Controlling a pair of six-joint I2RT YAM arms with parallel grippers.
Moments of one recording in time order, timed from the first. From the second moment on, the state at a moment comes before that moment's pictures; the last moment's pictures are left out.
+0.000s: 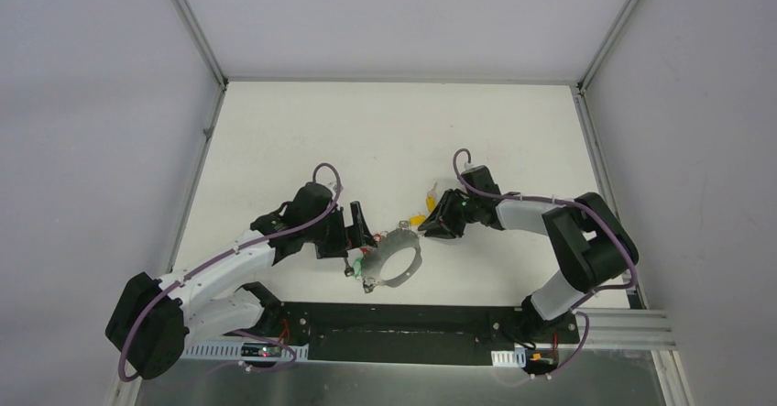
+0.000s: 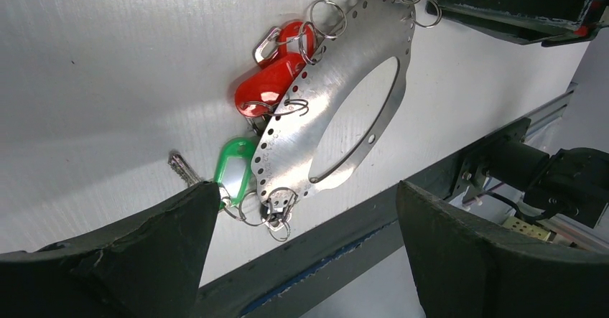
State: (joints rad) left arm -0.65 1.02 0.53 -0.31 0.27 -0.90; right arm 0.48 1.61 0.65 -0.03 -0.54 1.02
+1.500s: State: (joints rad) left arm -0.65 0.82 0.48 -0.26 0.13 -0.91; right arm 0.51 1.45 1.05 -0.44 -0.60 0.50
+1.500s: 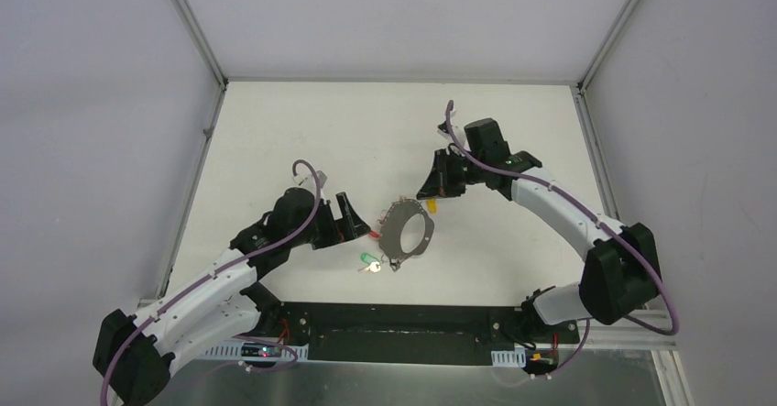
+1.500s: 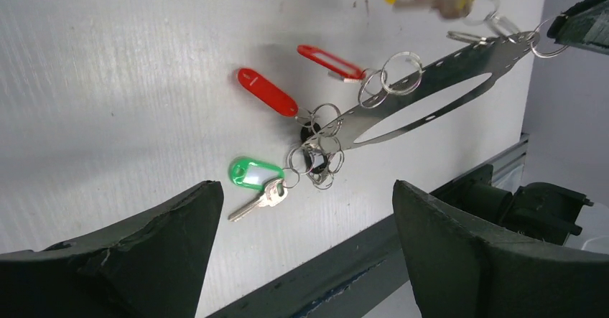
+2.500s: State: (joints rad) left arm -0.65 0.66 0.45 0.48 0.52 -0.58; right arm 0.53 1.06 0.95 -0.32 -1.02 0.09
